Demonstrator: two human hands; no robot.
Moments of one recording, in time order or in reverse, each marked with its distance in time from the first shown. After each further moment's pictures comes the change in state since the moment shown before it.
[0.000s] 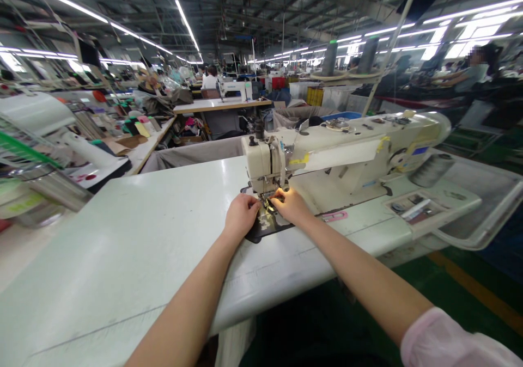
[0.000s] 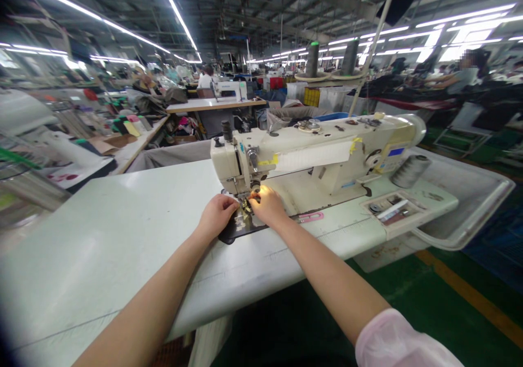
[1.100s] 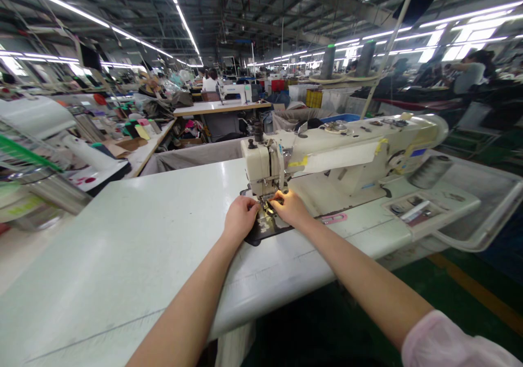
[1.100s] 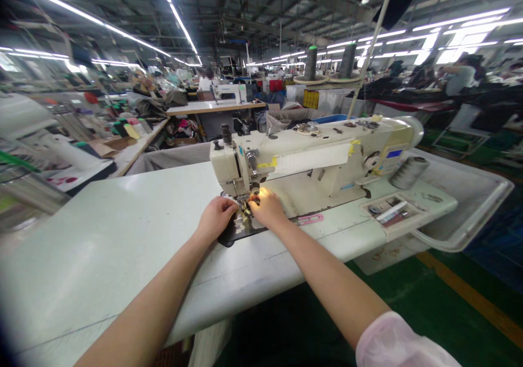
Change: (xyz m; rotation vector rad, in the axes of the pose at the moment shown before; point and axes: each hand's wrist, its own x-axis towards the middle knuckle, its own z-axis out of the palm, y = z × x) left_hand 0.000 0.003 -0.002 0.008 0.019 -0.026; right_hand 0.002 0.004 0.004 -0.004 0.039 -0.052
